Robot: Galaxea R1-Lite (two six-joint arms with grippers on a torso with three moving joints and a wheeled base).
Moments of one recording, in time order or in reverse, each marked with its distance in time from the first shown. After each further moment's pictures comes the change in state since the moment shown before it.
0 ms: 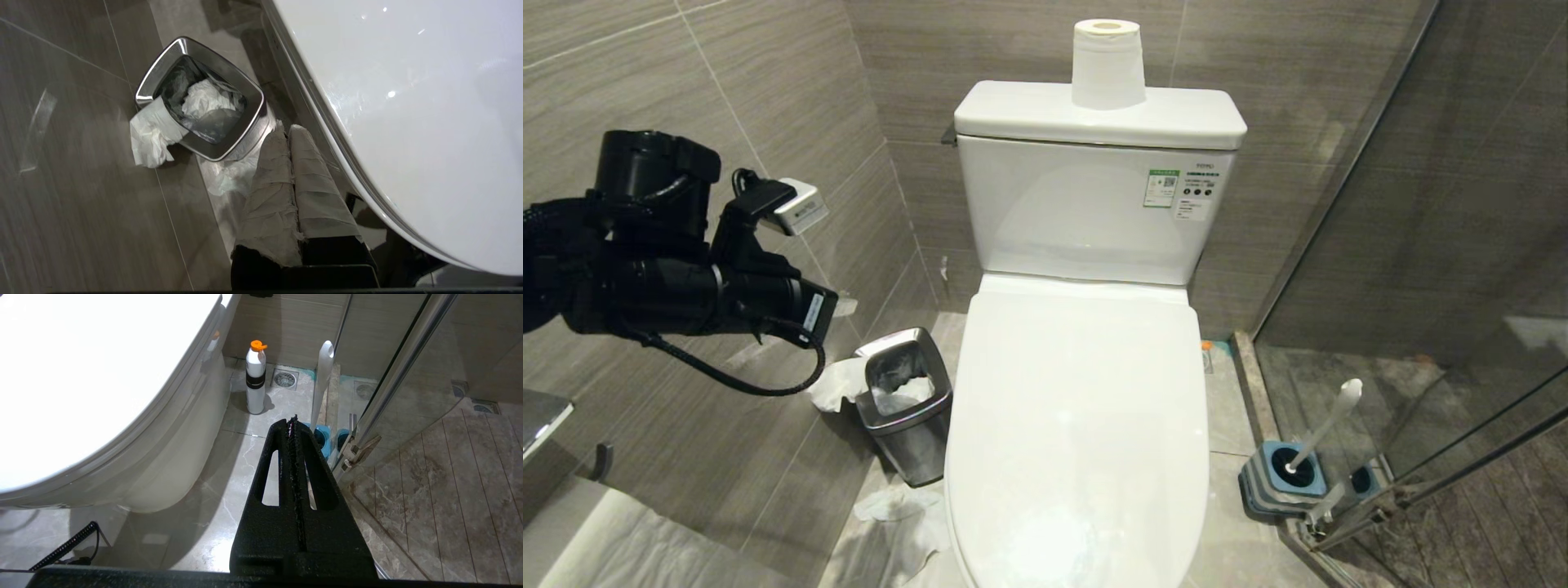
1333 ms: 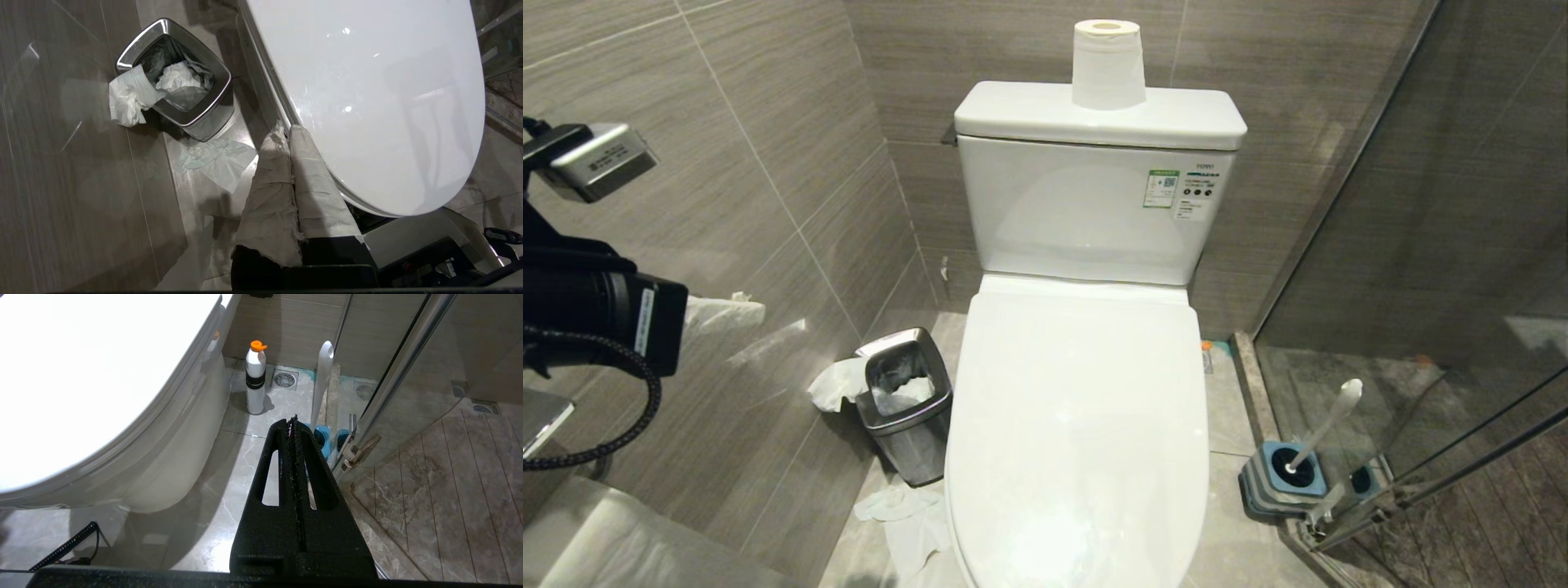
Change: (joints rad) left arm 0.007 -0.332 0.025 0.267 -0.050 -0.157; right arm 0.000 0.000 -0.001 0.000 0.000 0.000
